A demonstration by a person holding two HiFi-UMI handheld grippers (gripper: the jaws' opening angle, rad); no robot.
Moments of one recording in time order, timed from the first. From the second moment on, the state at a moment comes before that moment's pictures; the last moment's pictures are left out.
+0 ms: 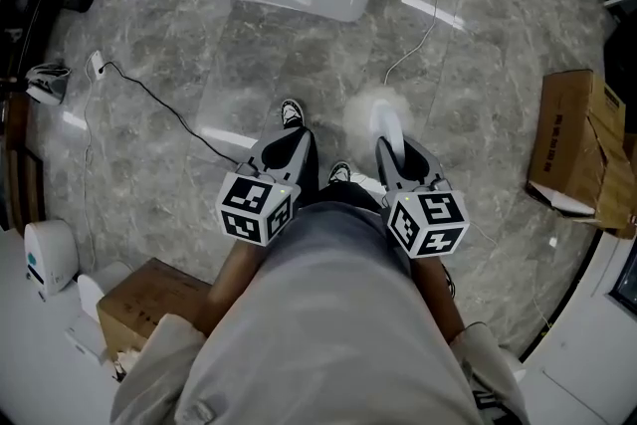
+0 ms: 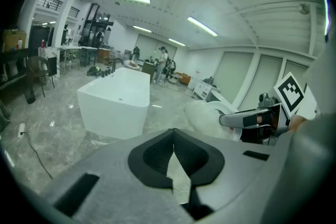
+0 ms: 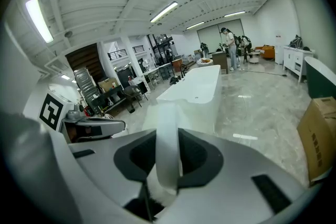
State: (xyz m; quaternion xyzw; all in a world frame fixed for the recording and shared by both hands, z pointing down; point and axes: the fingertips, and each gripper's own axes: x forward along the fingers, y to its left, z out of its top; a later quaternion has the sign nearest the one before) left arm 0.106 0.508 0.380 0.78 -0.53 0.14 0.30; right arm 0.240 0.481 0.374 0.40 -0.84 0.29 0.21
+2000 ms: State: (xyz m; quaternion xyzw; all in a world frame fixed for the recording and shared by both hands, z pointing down) left arm -0.110 0.268 0.336 0.82 -0.51 0.09 0.26; right arm 0.070 0.230 0.342 0.49 -0.82 0.27 0.17
